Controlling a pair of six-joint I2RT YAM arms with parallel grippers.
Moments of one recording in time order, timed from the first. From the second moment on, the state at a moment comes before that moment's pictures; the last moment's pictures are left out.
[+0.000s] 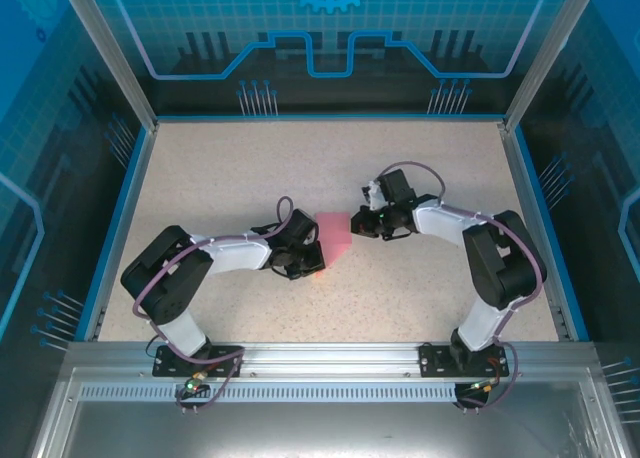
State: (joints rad) left arm -0.68 1.69 0.81 -0.21 0.25 -1.02; right arm 0.44 1.73 0.98 -0.27 -0.50 0.53
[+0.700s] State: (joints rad) left arm -0.68 1.68 0.81 -0.23 0.27 -0.89; right arm 0.59 1.91 1.01 -0.25 -0.59 0.62
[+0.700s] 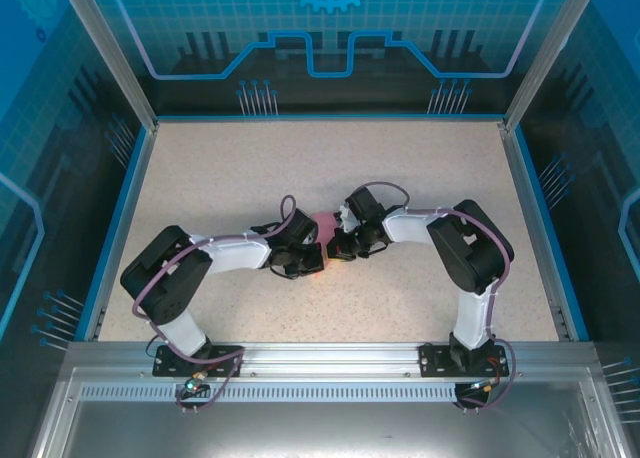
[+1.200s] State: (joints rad) left arm -0.68 1.60 0.82 -0.45 0.30 -0.79; right arm 0.58 1.92 1.03 -0.27 -0.60 0.64
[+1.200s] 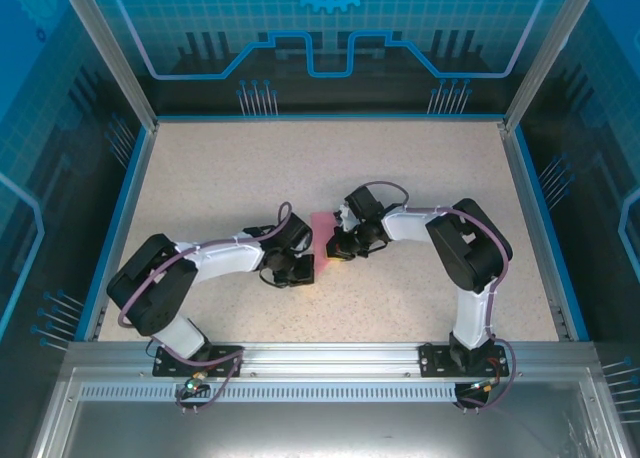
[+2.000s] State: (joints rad) left arm -0.68 1.79 1.04 -0.43 0.04 -0.86; right arm 0.43 1.77 0.96 -0.27 -0.53 0.68
